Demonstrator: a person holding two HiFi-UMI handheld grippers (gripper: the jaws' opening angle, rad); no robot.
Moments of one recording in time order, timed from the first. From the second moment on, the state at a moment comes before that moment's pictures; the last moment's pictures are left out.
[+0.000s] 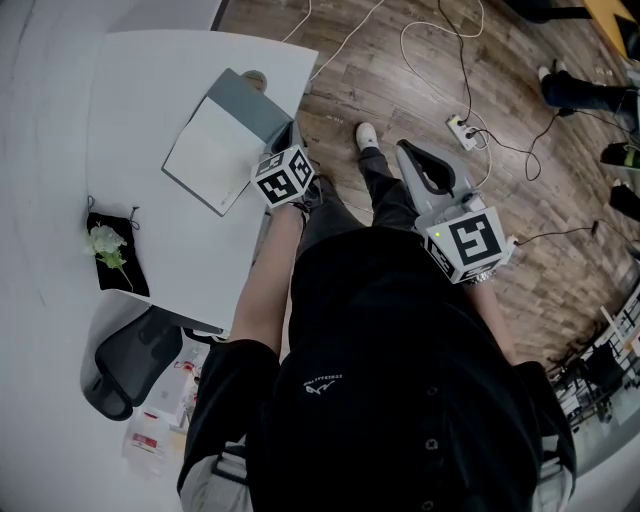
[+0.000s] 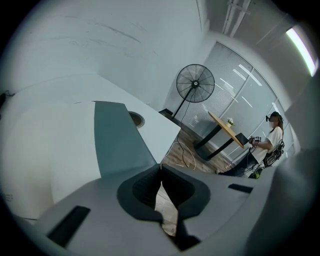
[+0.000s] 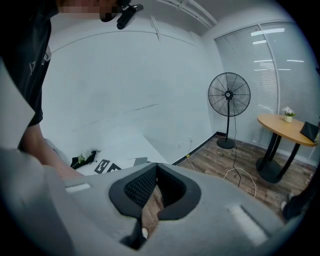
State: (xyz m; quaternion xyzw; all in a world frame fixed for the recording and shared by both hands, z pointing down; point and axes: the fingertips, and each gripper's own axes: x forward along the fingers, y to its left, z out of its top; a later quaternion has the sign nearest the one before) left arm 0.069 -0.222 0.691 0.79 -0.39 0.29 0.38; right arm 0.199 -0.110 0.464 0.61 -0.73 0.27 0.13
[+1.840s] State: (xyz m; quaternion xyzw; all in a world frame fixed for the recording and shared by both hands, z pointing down) left arm 0.057 -0.198 0.616 0.86 -0.34 0.24 0.29; right arm 0.147 -0.113 0.478 0.56 -0.77 0.26 0.16
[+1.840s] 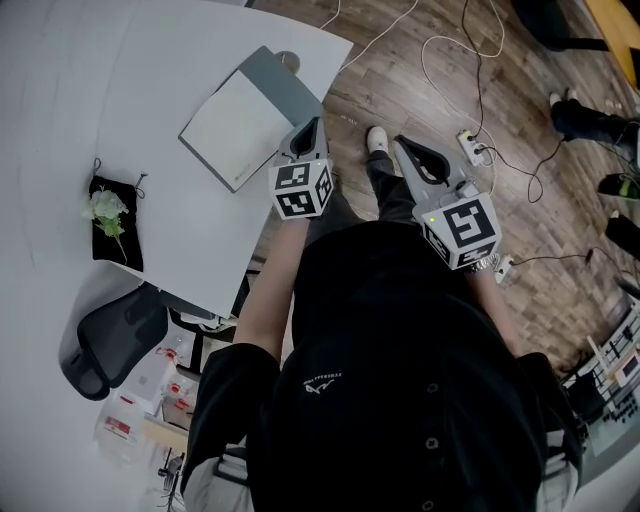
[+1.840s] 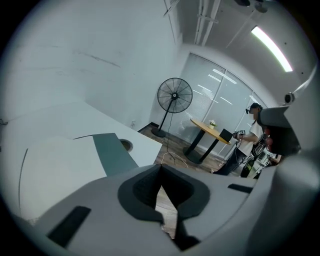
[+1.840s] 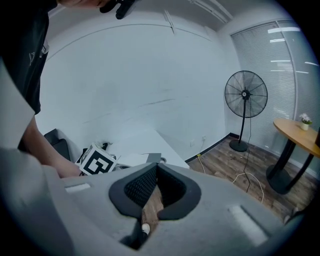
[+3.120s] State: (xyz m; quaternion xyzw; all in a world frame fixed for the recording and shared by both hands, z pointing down) left arm -0.031 -0.175 0.472 0.86 -0.45 0.12 0.19; right arm 0.054 -0.154 0.457 0.43 -0.86 0.20 0.17
